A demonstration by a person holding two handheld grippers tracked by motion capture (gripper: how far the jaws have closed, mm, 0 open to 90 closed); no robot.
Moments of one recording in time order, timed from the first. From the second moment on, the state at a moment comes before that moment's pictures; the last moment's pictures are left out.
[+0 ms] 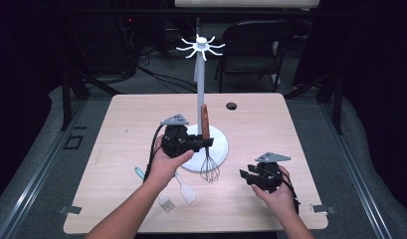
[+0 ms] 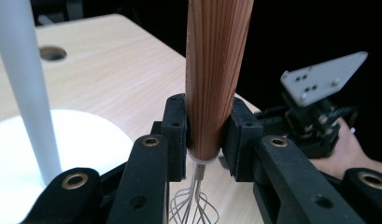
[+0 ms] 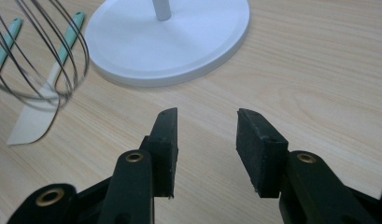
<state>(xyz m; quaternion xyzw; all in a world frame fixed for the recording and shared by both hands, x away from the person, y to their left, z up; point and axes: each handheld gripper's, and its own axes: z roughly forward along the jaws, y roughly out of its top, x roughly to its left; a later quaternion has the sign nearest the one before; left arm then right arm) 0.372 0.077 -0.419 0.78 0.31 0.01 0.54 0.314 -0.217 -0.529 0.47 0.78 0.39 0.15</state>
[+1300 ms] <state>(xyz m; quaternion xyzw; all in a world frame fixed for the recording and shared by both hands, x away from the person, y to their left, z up) 0.425 0.079 -0.323 0.77 0.26 -0.03 0.58 0.308 -0.219 -0.544 0.47 0.78 0.38 0.15</state>
